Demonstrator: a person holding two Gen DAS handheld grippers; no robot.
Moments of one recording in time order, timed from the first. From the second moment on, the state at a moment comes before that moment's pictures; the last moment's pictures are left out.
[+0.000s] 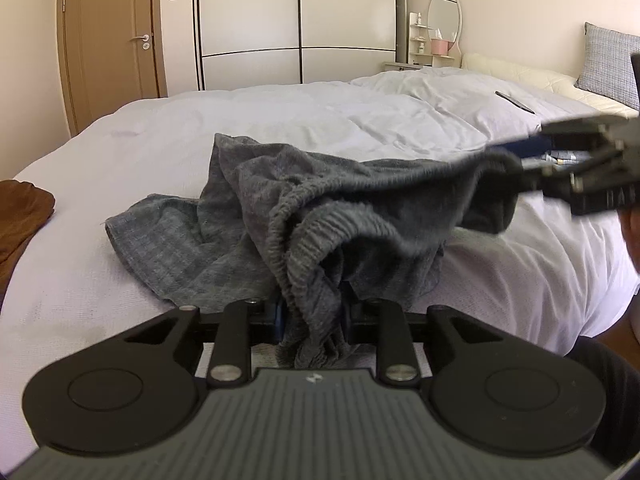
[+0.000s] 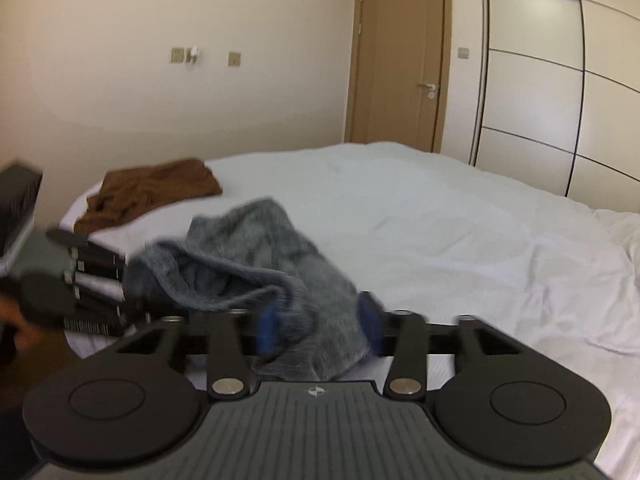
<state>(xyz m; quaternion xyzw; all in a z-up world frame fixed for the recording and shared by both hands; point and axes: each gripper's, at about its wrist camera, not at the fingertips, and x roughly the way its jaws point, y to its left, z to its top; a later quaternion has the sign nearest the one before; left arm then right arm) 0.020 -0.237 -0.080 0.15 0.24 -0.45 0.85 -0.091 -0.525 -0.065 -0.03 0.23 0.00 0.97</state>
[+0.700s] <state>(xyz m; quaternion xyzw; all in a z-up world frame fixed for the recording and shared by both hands) 0.010 -0.215 -0.078 0.15 0.22 -0.43 0.86 -0.100 -0.476 -0.092 -0.25 0.21 0.00 0.95</state>
